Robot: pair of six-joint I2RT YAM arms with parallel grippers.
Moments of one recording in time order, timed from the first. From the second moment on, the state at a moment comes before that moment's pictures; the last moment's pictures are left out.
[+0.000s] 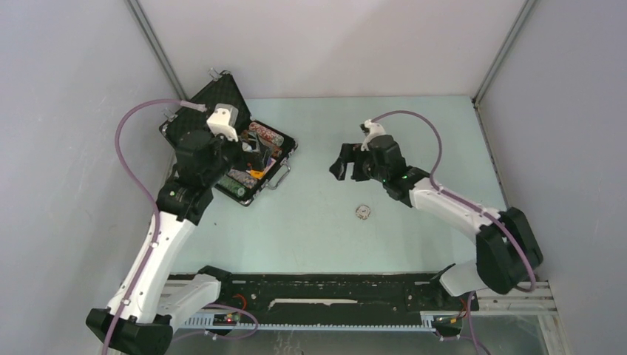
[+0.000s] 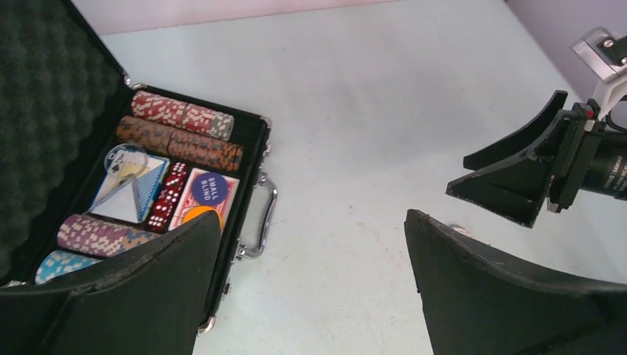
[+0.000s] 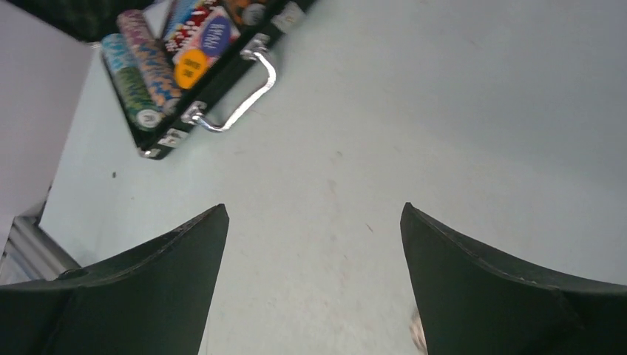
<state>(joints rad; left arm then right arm) -0.28 0.94 1.07 -0.41 0.13 -0.16 0.59 1.47 0.95 0.07 -0.11 0.48</state>
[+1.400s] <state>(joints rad) -0.31 0.88 1.07 -0.38 0.24 -0.21 0.43 1.83 1.20 -0.91 -0.17 1.25</state>
